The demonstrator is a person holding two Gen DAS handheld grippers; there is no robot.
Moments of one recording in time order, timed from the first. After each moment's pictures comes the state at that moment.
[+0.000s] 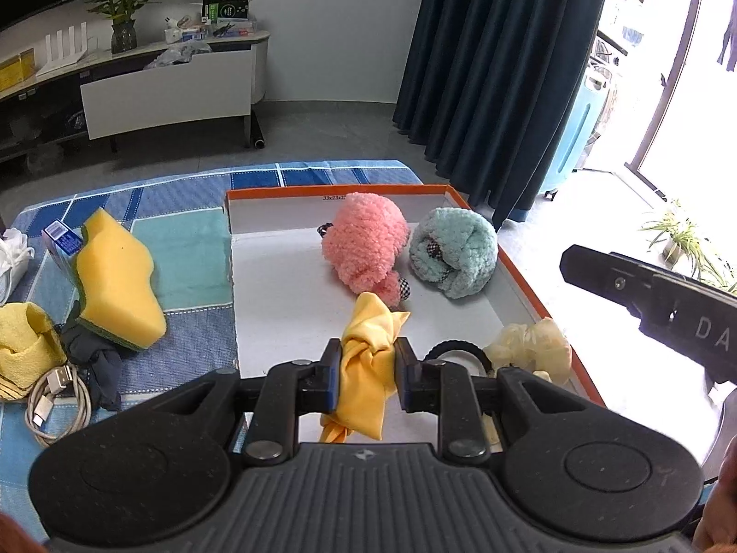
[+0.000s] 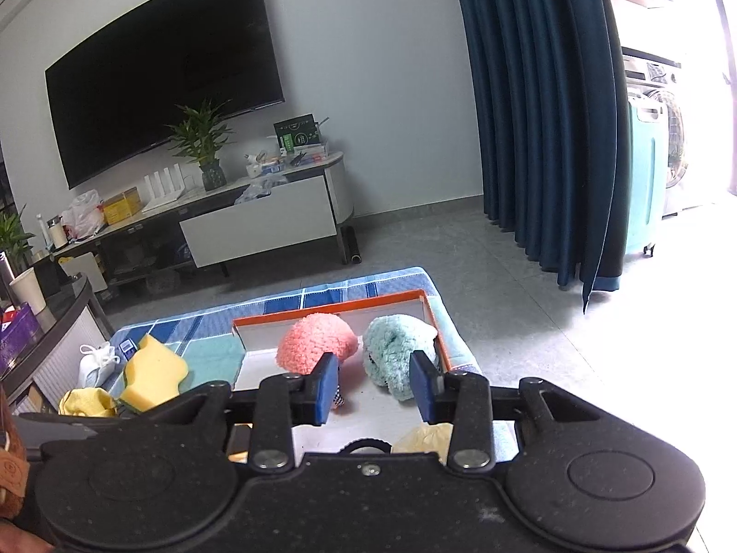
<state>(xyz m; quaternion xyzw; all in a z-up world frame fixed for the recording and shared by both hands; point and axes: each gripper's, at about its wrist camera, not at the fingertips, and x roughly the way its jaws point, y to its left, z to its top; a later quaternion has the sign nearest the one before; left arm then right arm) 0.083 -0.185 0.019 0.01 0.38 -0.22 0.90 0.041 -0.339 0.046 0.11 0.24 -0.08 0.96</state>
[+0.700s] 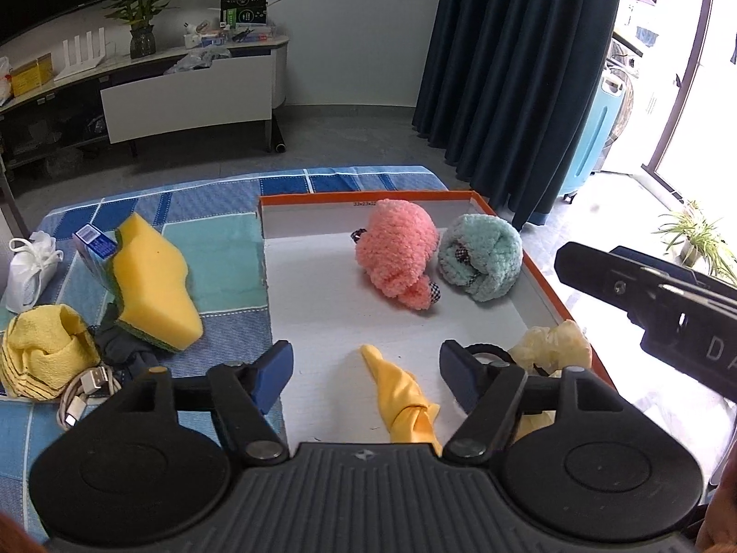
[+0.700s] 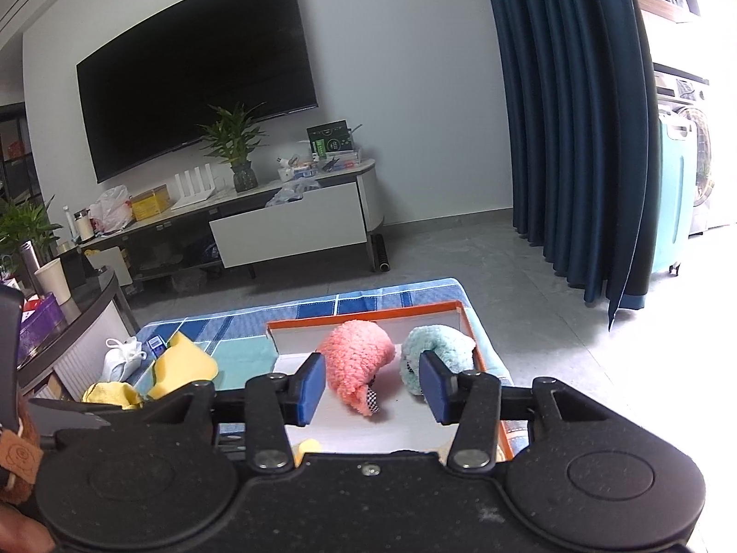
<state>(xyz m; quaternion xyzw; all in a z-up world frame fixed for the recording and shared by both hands) 0.083 -0.170 0.026 0.02 0.38 -0.19 0.91 0.039 -0.325 0.048 0.10 0.23 -0.04 0.97</state>
